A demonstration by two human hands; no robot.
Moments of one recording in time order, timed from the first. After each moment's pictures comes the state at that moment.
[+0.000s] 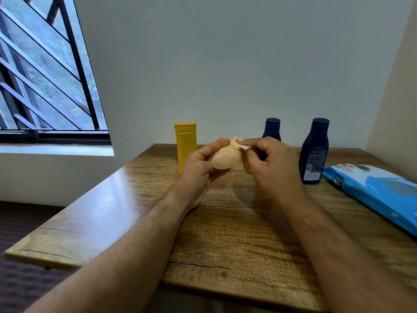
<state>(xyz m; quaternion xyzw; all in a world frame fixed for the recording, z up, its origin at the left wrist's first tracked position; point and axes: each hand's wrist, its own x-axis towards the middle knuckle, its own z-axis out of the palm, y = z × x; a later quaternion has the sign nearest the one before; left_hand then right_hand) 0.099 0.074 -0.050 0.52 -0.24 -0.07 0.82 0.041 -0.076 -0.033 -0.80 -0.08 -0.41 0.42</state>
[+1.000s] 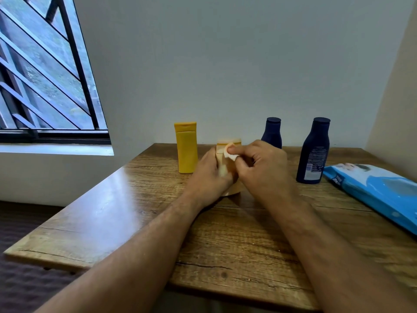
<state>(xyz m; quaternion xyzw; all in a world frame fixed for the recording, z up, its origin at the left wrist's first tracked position) 0.098 0.069 -0.062 0.80 -0.29 0.14 0.51 0.039 -0.061 -0.036 -0.85 -0.08 -0.43 0.30</state>
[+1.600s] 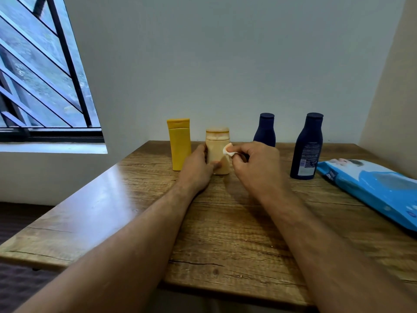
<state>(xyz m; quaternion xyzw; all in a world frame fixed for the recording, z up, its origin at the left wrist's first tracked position) 0.139 0.061 -0.065 0.86 -0.17 0.13 0.46 0.048 -0.068 -0.041 -0.87 -0.01 -0.35 0.34</state>
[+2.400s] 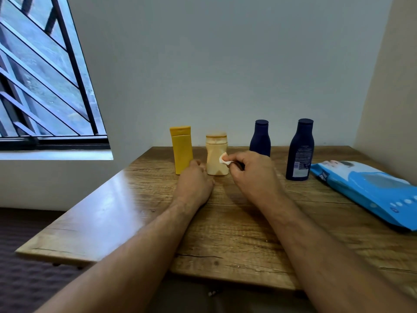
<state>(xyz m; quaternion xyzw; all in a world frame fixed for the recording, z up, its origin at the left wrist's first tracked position) 0.101 0.070 -0.065 0.92 -0.09 0.14 0.34 0.039 -0.069 -0.043 -0.89 -0.04 -0.32 0.34</state>
